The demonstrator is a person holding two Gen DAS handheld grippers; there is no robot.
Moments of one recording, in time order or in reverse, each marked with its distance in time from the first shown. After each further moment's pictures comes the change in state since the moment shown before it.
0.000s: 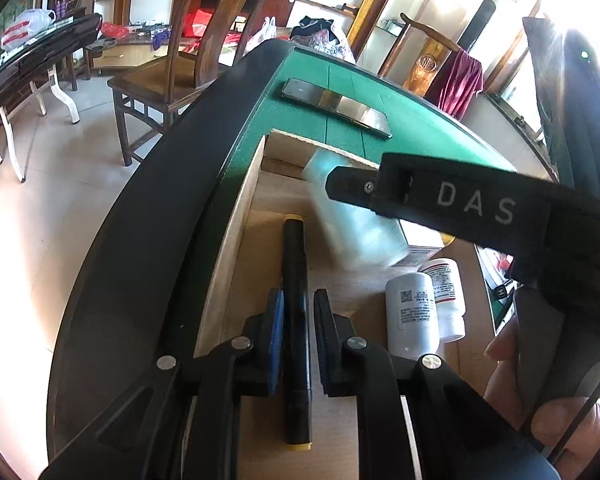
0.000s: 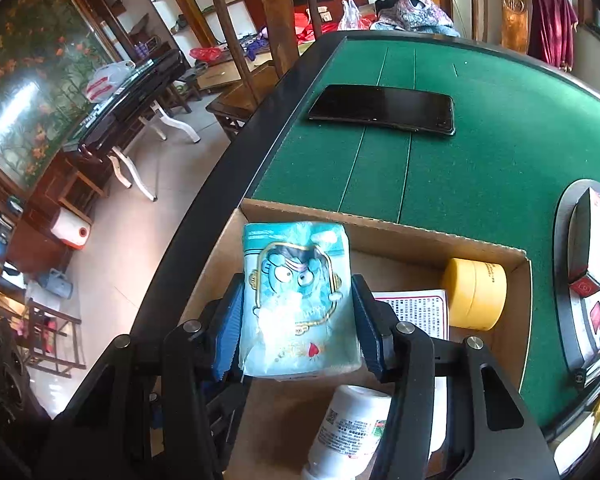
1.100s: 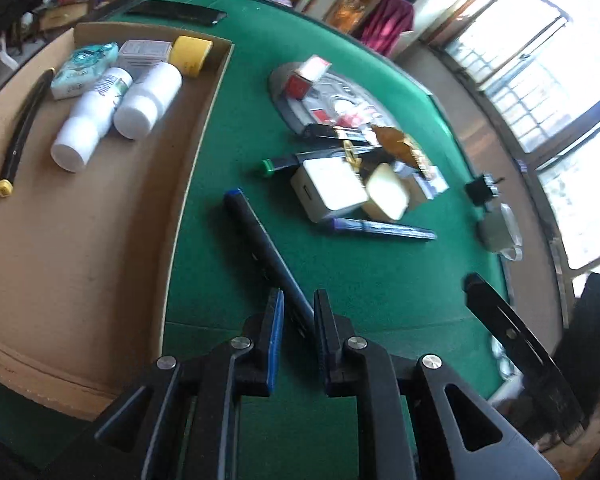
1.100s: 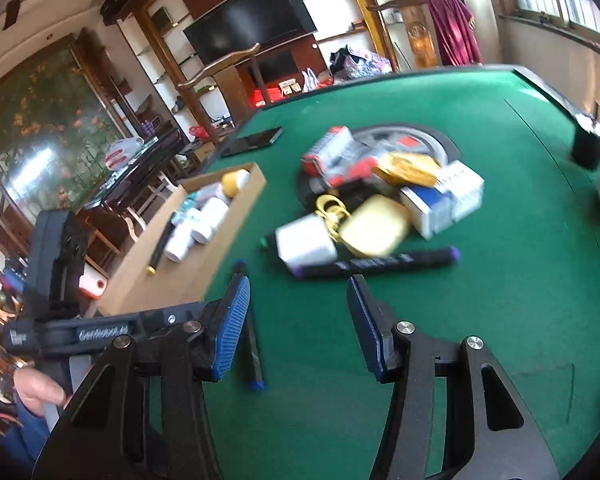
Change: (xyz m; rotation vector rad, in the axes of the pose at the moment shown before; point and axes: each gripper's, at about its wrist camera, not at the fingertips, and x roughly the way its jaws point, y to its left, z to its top) left arm -0.005 -0.186 -0.120 0.015 0.167 -0.148; right arm -0.232 -0.214 -0.227 0.110 -0.295 0.057
